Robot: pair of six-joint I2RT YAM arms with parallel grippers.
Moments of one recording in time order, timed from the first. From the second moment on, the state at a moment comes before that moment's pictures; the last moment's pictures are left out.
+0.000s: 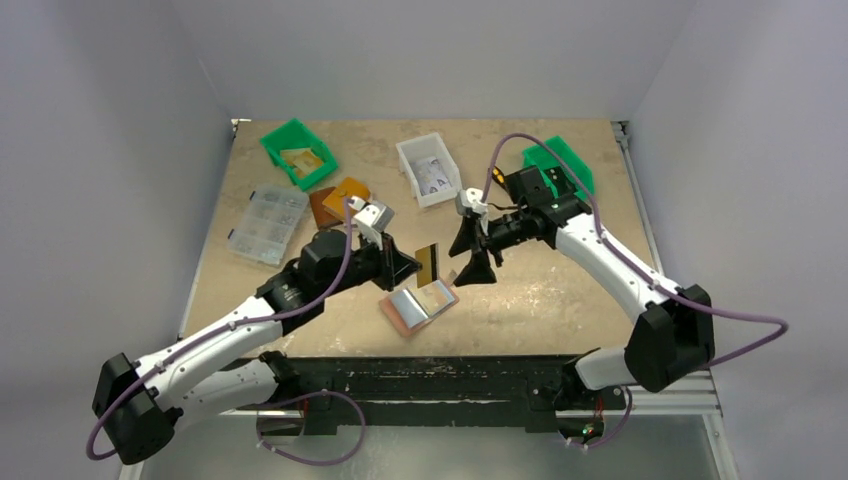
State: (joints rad) left arm -0.78 0.92 0.65 -0.01 0.18 -0.48; right arm 0.46 1.42 1.14 -0.74 -1.05 -0.70
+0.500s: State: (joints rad) left arm -0.97 1.12 0.78 -0.02 0.14 -0.27; right arm 0.36 1.35 1.15 -1.01 -1.16 -1.15
